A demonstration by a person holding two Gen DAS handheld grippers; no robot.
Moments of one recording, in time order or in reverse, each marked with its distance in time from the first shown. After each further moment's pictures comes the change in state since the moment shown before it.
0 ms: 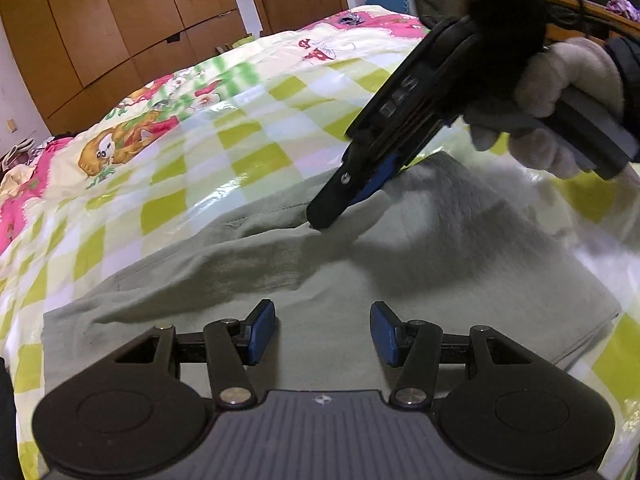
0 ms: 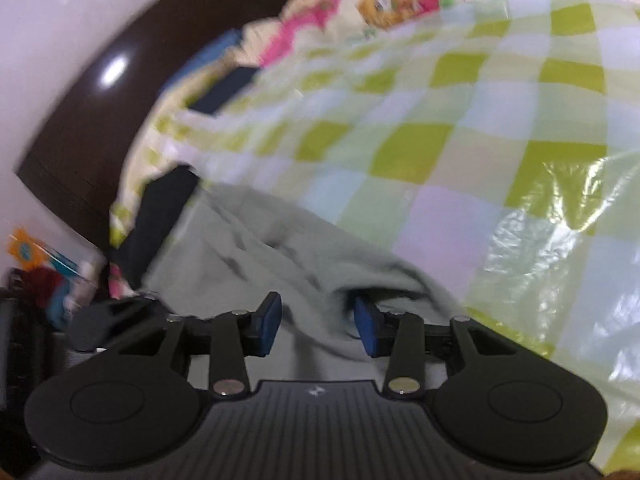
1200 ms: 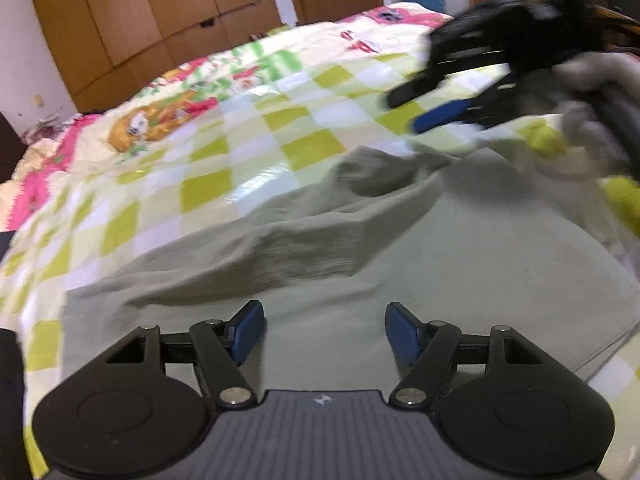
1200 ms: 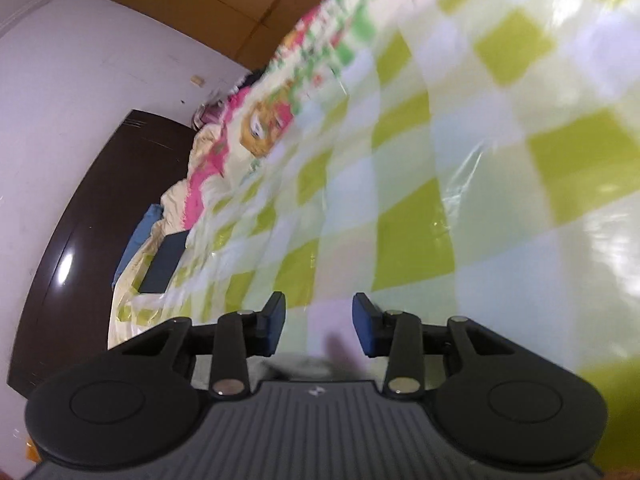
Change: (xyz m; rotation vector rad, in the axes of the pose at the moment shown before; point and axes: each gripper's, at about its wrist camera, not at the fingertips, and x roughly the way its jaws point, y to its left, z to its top) left arm 0.003 0.026 -0.004 -0.077 0.011 0.078; right arm -0.058 -0.040 -0.031 0.449 -0.433 -0.059
